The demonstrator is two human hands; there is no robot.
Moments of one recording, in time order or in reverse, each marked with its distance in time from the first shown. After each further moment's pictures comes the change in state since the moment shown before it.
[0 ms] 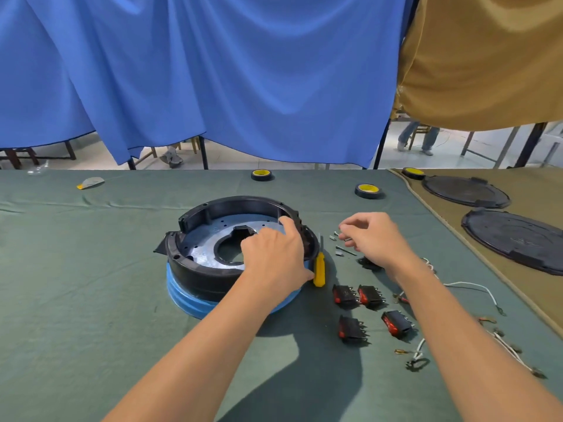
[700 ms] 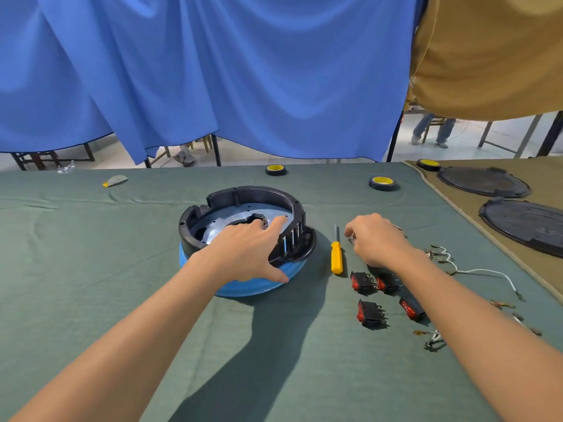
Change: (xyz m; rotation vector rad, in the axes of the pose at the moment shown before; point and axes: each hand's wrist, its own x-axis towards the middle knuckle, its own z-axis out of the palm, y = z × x) left_hand -0.005 -0.084 0.004 0.020 -0.054 0.347; right_hand 0.000 -0.001 0.024 -0.892 -0.120 -0.187
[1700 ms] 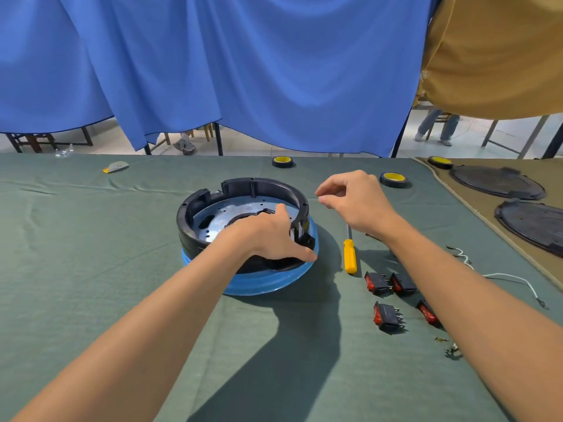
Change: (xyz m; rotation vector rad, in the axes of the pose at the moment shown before) left_hand 0.033 -0.001 -0.002 -0.314 -0.248 -0.255; right_hand 0.021 -0.054 -0.039 0.551 0.238 -0.191
